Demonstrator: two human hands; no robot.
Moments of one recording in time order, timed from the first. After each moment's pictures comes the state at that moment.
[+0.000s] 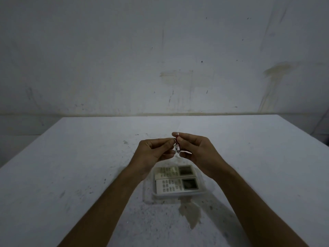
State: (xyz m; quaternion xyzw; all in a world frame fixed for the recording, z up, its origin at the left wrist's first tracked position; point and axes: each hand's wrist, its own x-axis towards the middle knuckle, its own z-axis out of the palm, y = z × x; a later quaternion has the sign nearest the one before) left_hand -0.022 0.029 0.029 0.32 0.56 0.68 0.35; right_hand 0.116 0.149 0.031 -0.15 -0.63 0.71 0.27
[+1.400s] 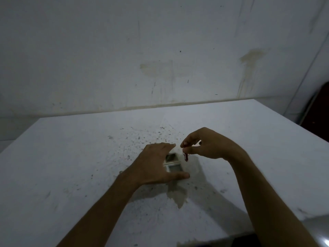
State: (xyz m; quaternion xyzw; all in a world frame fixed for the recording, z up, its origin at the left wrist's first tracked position) left_hand 0.014 0.028 0.006 0.65 0.74 0.17 0.08; right_hand 0.183 0.170 0.057 -0.26 -0.92 0.28 0.09
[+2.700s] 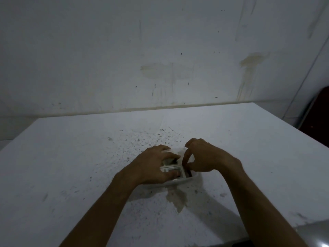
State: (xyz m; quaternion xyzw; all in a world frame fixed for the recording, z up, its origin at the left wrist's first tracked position) left_hand -0.002 0.031 0.001 0.68 0.70 0.17 0.11; right_hand 0.172 0.152 0.044 -0.28 -0.95 0.14 -0.03
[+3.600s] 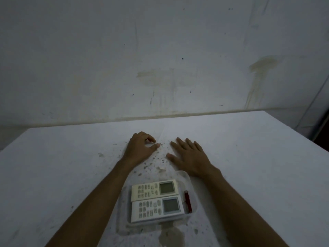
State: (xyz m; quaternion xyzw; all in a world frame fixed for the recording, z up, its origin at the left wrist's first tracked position) left_hand -0.105 0.157 -0.028 0.51 0.77 0.37 0.03; right_hand 0.102 0.258 -0.039 -0.32 -0.94 0.10 0.06
